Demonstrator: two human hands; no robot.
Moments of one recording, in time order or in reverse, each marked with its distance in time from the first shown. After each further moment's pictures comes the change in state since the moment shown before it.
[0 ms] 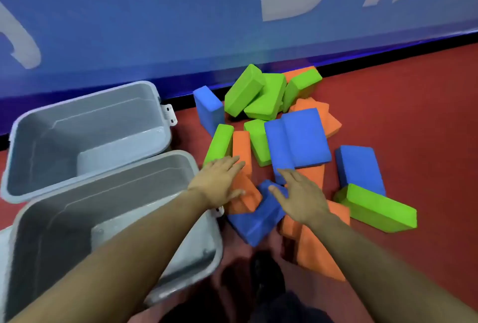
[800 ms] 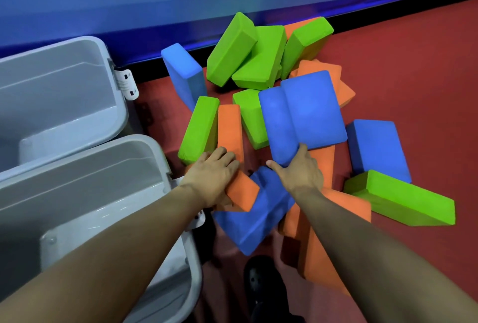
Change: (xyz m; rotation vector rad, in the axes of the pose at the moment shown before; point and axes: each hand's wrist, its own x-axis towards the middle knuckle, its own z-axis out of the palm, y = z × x) left_hand 0.090 -0.023 0.098 0.247 -0.096 0.093; right_hand 0.123 0.065 0.121 0.206 0.127 0.487
